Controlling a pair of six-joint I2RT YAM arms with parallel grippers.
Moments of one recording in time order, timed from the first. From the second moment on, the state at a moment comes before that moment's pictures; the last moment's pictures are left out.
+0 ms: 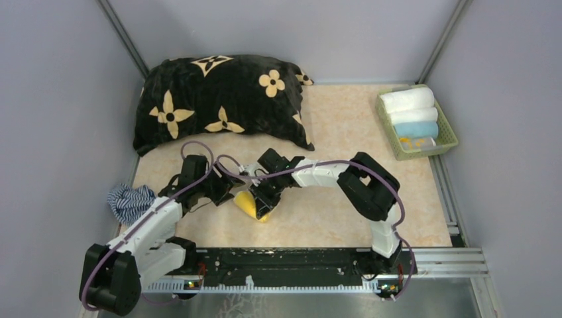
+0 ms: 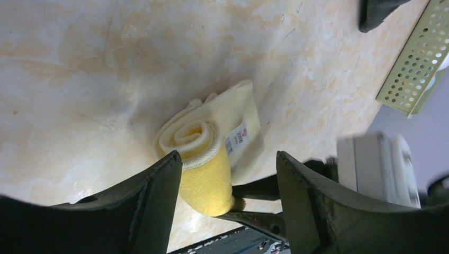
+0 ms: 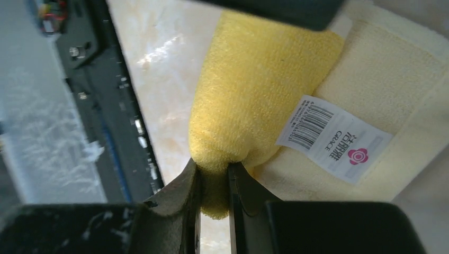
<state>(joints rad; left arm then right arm) -0.30 1.03 0.49 -0.28 0.23 -1.02 0.97 1.91 1.21 -0.35 -0.54 0.02</state>
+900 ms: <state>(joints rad) -0.30 0.85 0.41 -0.51 0.28 -1.07 0.73 2.17 1.01 0.25 -1.28 0.60</state>
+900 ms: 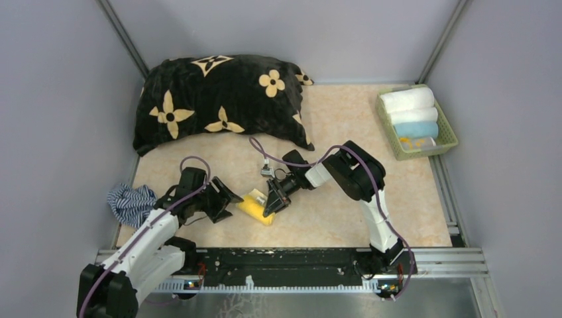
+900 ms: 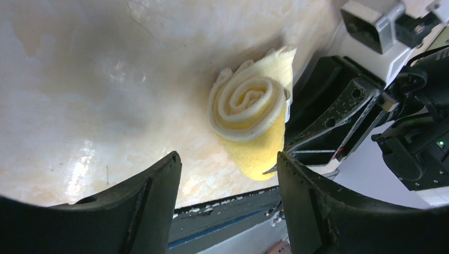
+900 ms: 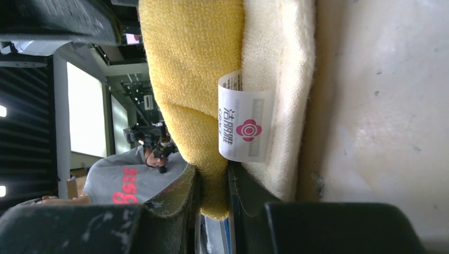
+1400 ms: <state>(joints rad) -0.42 1.07 0.38 -0.28 0.29 -1.15 0.72 2.16 0.98 0.31 -1.25 0.65</state>
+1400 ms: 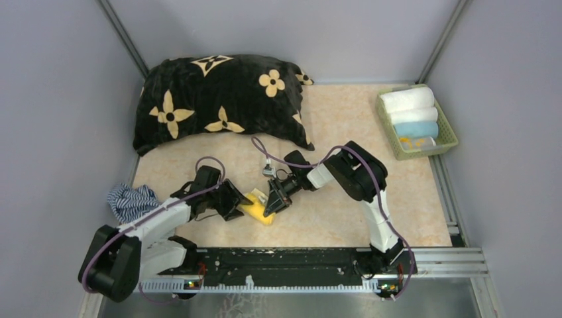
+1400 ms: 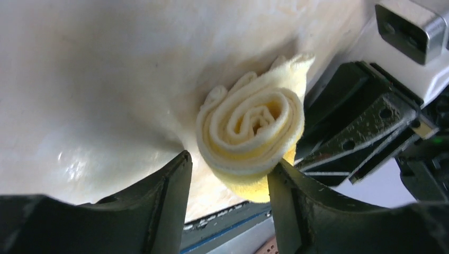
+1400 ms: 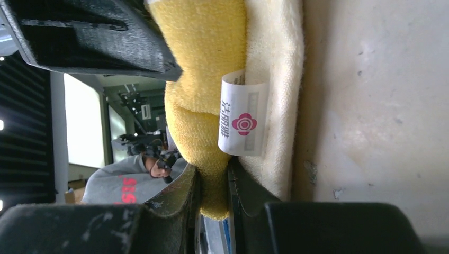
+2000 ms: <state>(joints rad) -0.45 1.27 0.43 -0.14 0.28 -1.12 0.84 1.77 1.04 -0.28 -0.57 0.29</state>
